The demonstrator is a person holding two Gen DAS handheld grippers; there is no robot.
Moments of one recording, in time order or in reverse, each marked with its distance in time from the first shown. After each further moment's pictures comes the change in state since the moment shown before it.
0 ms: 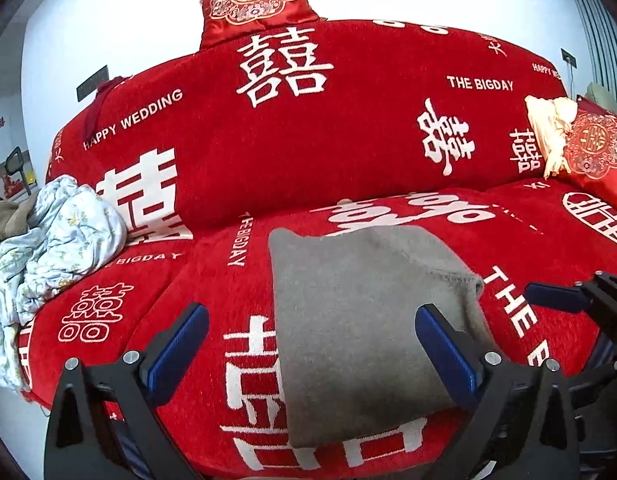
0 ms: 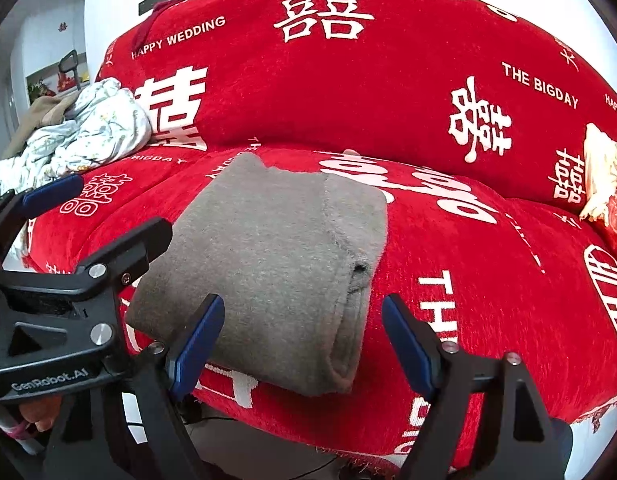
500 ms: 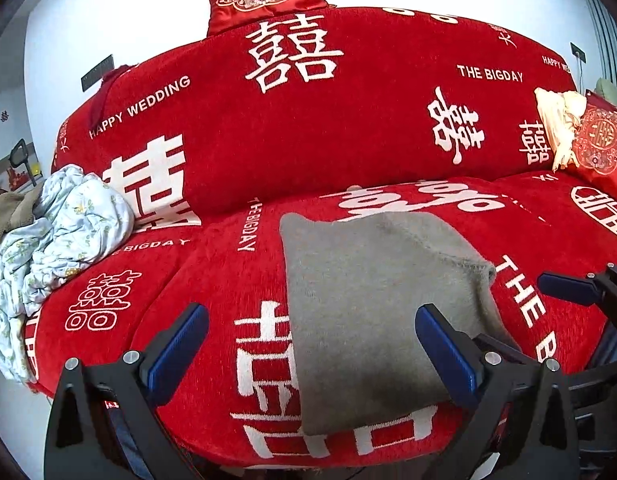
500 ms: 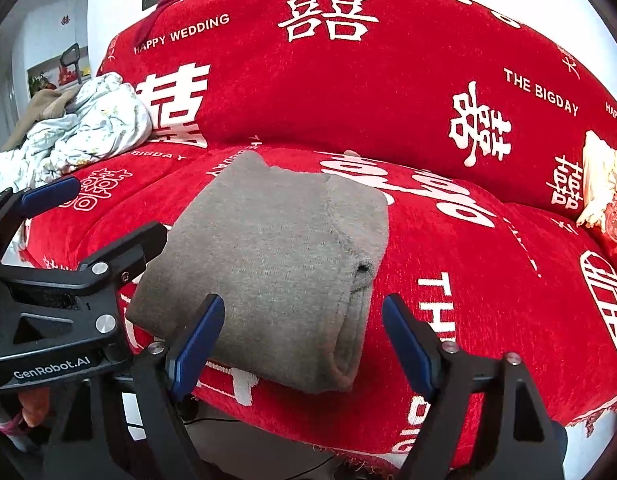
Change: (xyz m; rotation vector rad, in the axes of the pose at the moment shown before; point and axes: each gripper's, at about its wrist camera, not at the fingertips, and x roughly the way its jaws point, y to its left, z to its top) left arm 0.002 0.006 -0.004 -0.006 0.047 0.024; right arm -0.002 0.008 -0.001 -0.026 0.004 -0.015
